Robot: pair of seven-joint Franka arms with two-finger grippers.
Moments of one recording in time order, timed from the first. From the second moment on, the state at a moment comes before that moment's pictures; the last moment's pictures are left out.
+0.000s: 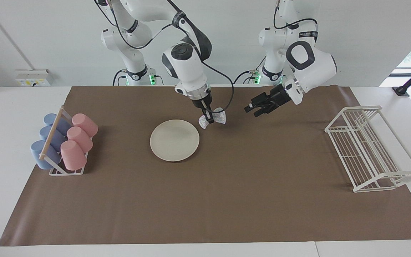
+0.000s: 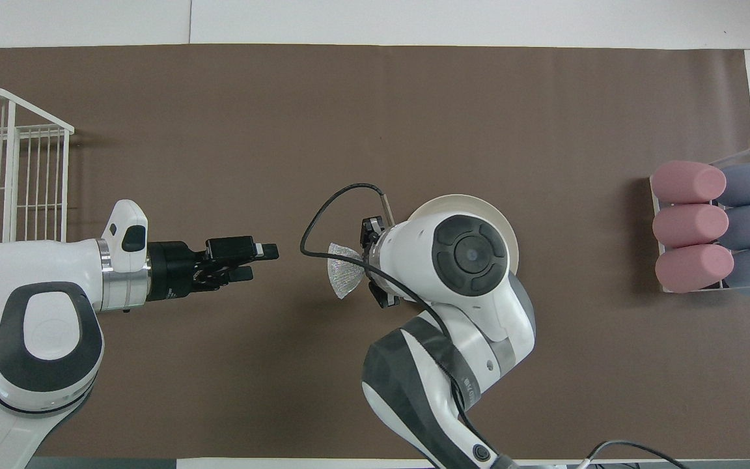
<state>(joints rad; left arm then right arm) -0.16 -0.20 -0.11 -2.37 -1.15 2.13 0.16 0.27 0.17 0.41 -1.96 0.14 2.31 1.94</state>
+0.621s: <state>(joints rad) -0.08 -0.09 -0.11 -2.37 -1.30 1.90 0.64 0.33 0.17 0.40 -1.95 0.10 2.31 2.02</state>
